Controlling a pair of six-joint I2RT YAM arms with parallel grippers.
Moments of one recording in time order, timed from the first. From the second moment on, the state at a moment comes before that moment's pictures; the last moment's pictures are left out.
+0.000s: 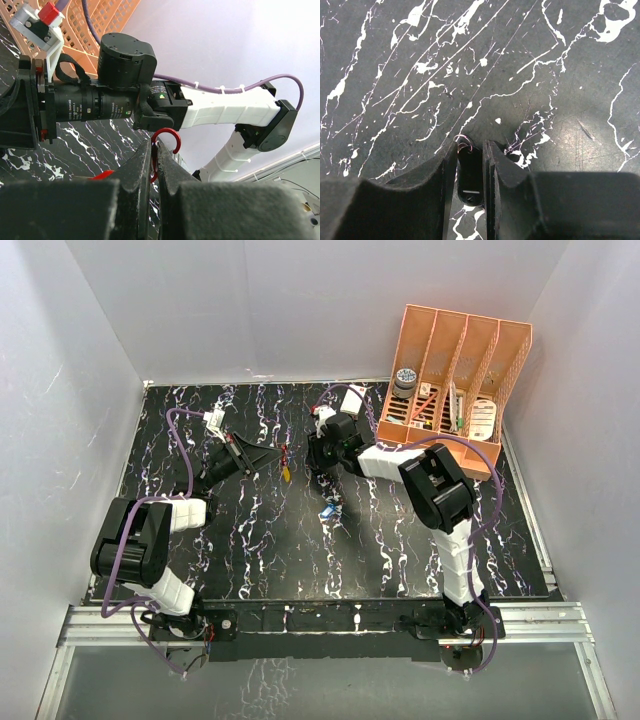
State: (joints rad) left arm -0.16 1.58 0.56 1.35 0.88 -1.20; right arm 0.55 2.15 1.40 0.14 -0.20 0.19
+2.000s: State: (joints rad) left arm -0.16 1.63 0.64 1.35 0.90 -1.19; right arm 0.55 1.59 0.92 0.49 -0.27 0.16
